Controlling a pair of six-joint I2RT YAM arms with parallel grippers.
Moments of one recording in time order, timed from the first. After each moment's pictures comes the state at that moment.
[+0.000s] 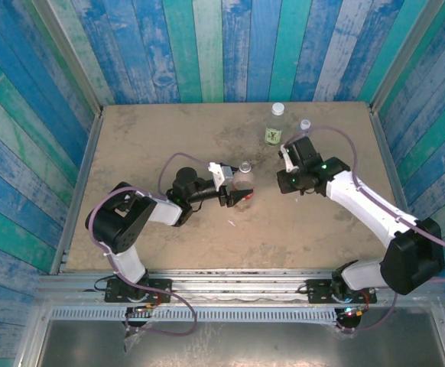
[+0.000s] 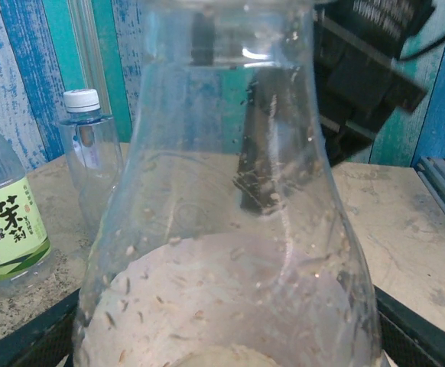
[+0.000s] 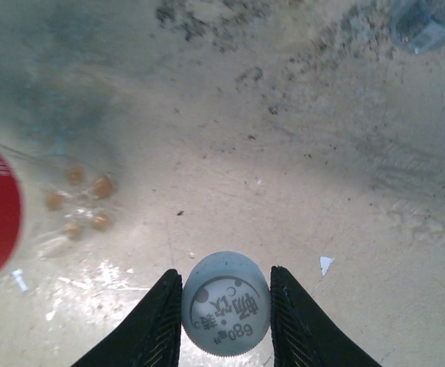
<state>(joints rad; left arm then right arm) -0.59 1.74 0.58 1.16 0.71 0.05 0.50 1.37 1.10 -0.76 0.03 0.20</state>
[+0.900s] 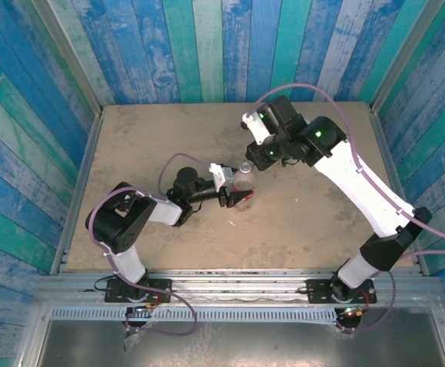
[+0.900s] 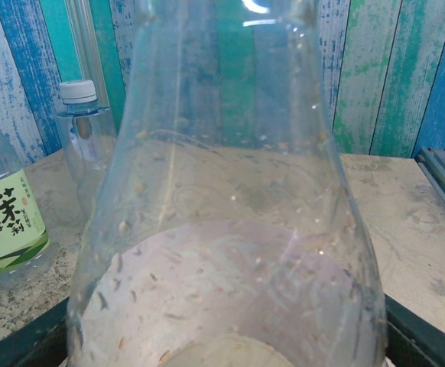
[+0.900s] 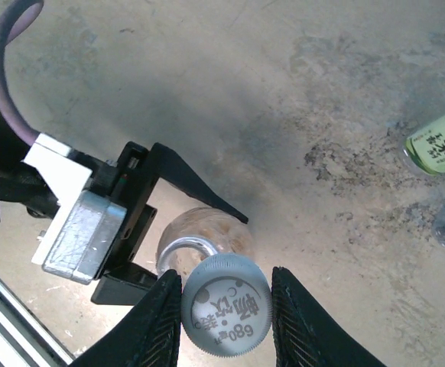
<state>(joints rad) -0.59 1.74 0.58 1.14 0.72 0.07 0.74 1.60 1.87 -1.18 0.00 0.04</state>
